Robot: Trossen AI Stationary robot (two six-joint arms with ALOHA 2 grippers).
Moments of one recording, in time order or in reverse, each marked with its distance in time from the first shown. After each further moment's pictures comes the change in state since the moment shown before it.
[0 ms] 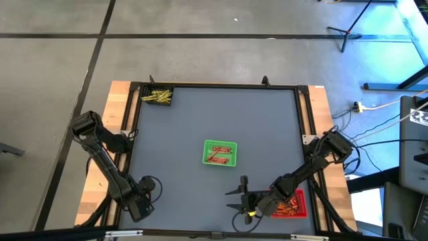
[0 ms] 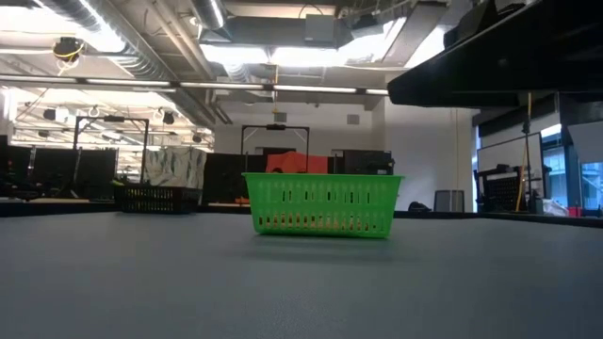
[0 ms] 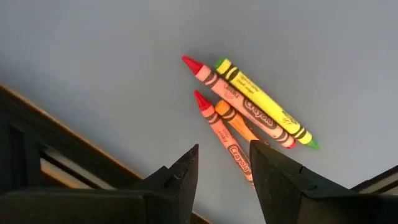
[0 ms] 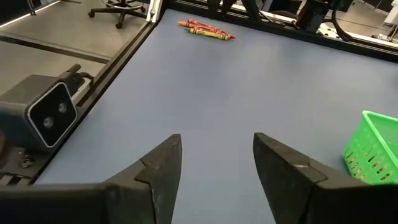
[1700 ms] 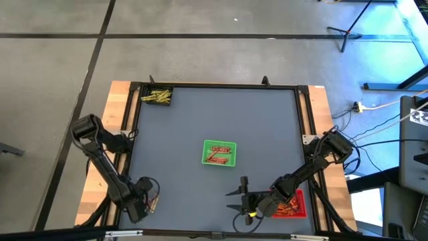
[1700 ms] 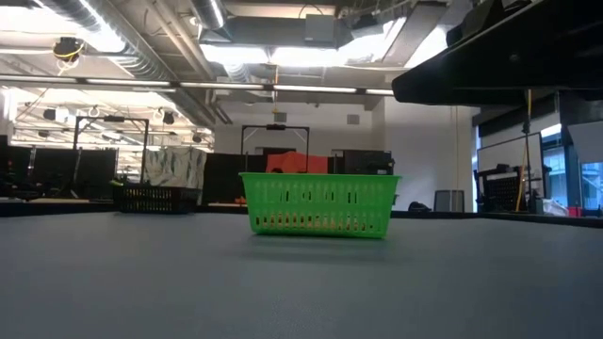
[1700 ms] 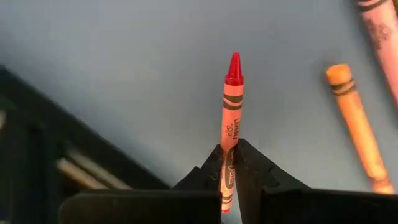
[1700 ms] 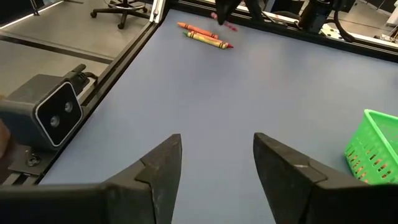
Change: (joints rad) left arm -0.039 0.047 -0.052 0.020 0.025 -0.005; right arm 0.000 -0.001 0.000 -0.001 -0.001 0.001
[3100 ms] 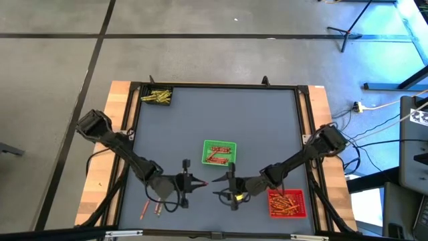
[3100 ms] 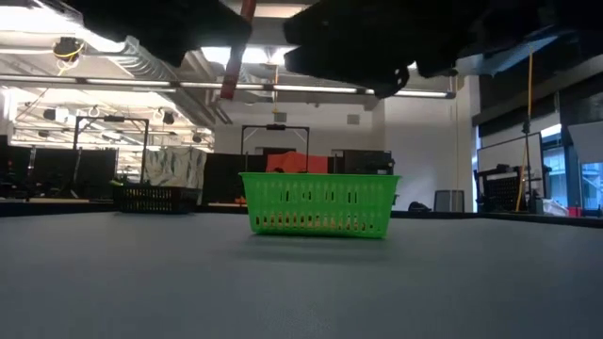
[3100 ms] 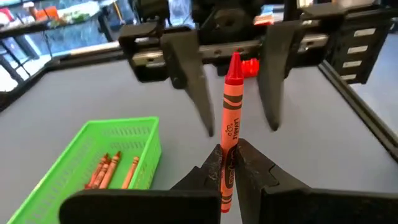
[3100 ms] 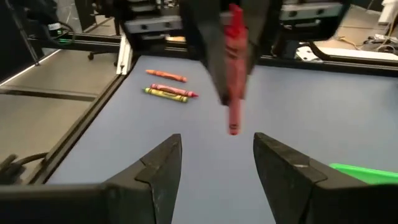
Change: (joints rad) left arm 0.379 -0.009 -0.146 1.325 -0.830 1.627; right arm -0.204 0.000 0.051 0.118 -0.169 -0.025
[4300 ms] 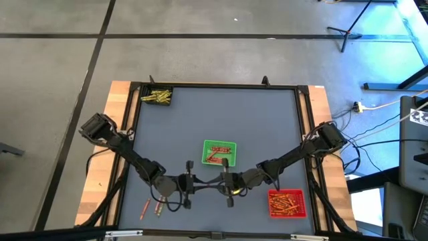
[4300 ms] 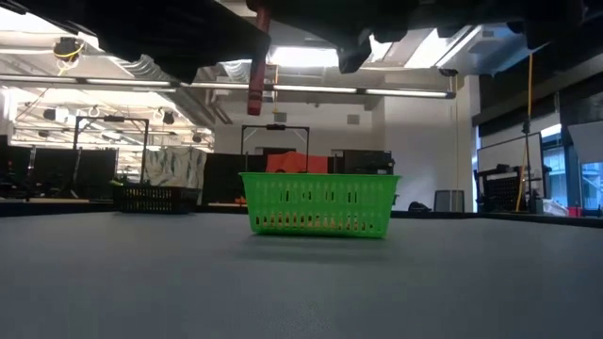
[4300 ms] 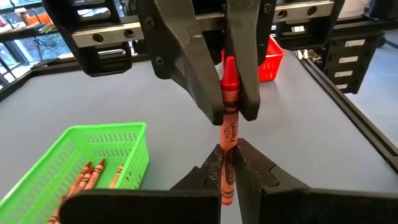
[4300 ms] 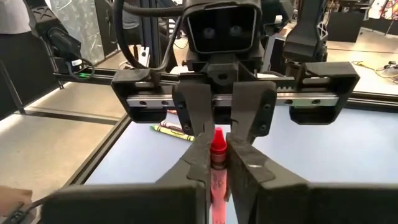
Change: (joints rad) left arm 0.020 0.079 -0.026 0.187 0.044 0.043; right arm -0.076 0.000 0.052 0.070 -0.127 -0.056
